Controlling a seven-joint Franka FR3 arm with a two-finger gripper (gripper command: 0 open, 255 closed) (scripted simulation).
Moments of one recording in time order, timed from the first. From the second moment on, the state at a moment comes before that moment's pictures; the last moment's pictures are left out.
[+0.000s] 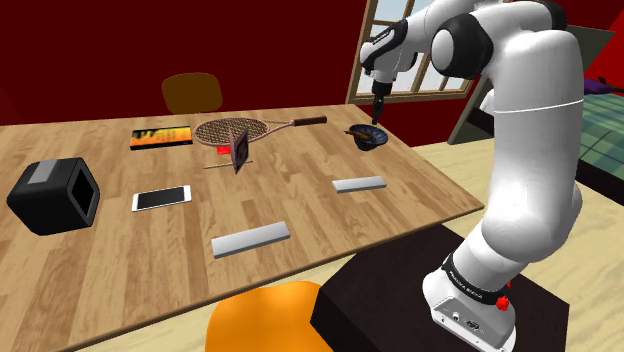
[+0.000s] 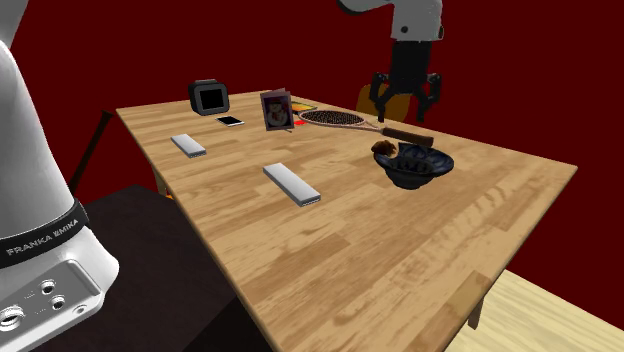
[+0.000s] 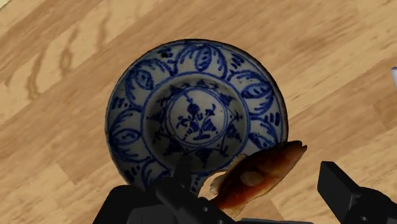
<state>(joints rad) -0.11 0.53 -0.56 -1.63 0.26 2.04 -1.32</state>
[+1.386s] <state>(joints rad) 0.15 0.82 -0.70 -1.48 0.11 1.99 -0.53</state>
